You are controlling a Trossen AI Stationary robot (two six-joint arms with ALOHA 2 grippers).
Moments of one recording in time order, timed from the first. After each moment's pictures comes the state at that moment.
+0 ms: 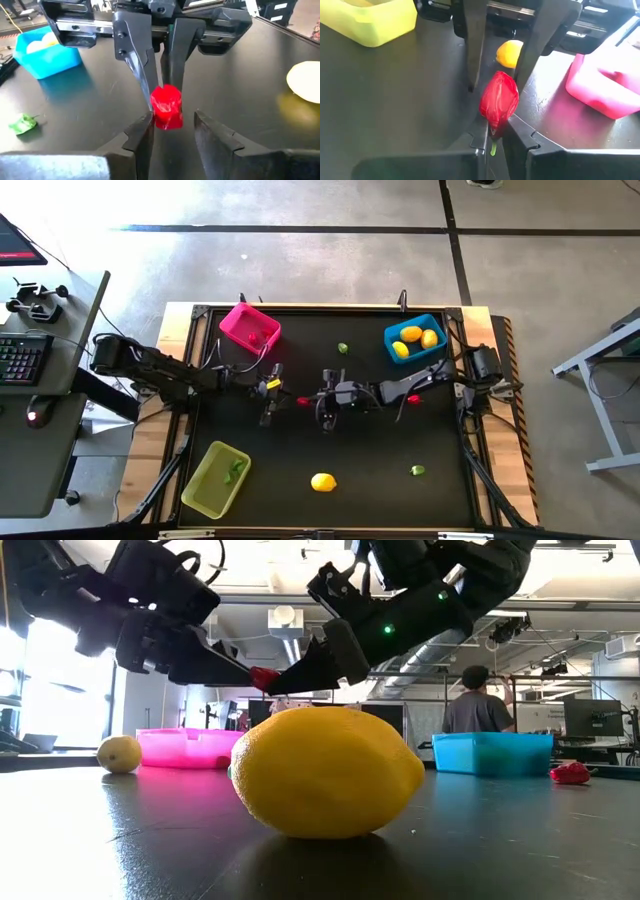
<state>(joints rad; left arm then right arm) 0.03 1.38 0.34 0.70 0.14 0.21 0.10 1.89 0.99 0.47 0.20 -0.21</state>
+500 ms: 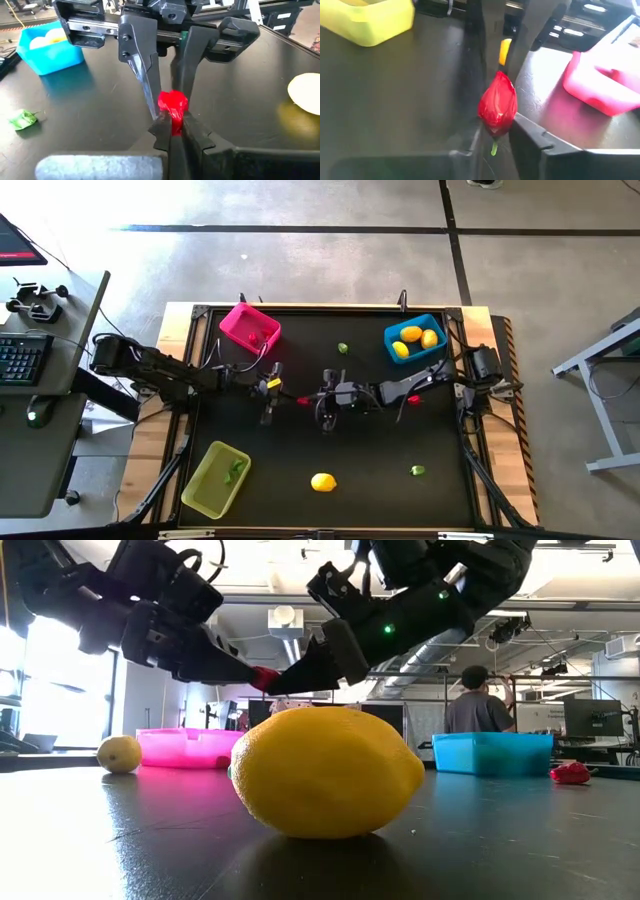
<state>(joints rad) 0.03 1.38 0.35 0.69 0.14 0.16 0.11 1.89 0.99 0.47 0.22 -0.20</state>
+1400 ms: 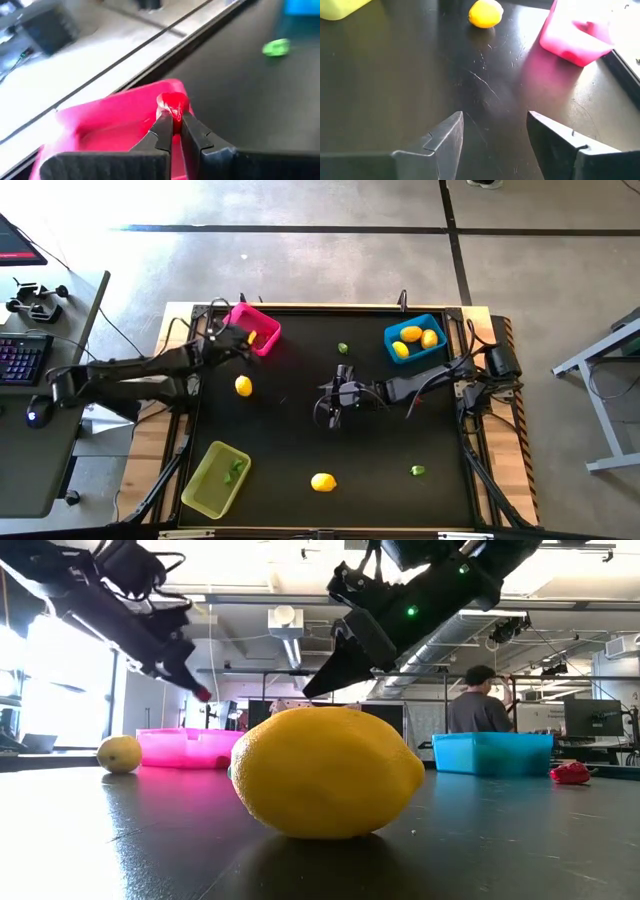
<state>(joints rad) 0.42 0.87 0.38 -0.05 -0.46 -0.02 0.13 1.76 0.99 0.15 0.34 -0.05</state>
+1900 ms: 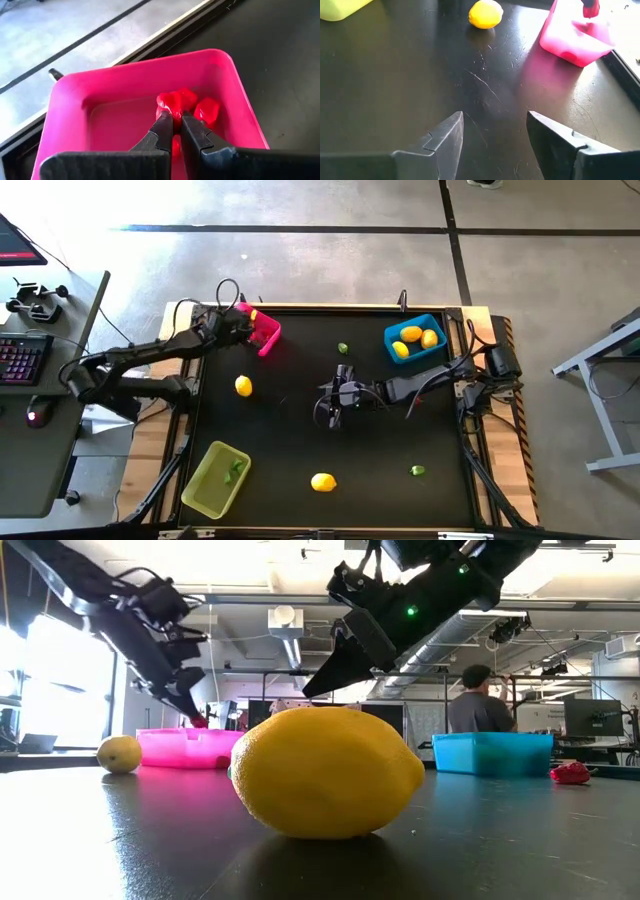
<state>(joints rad) 0.73 1.11 0.49 -0.09 -0.23 0.01 0.13 1.76 0.99 0.15 0.35 -0.05</state>
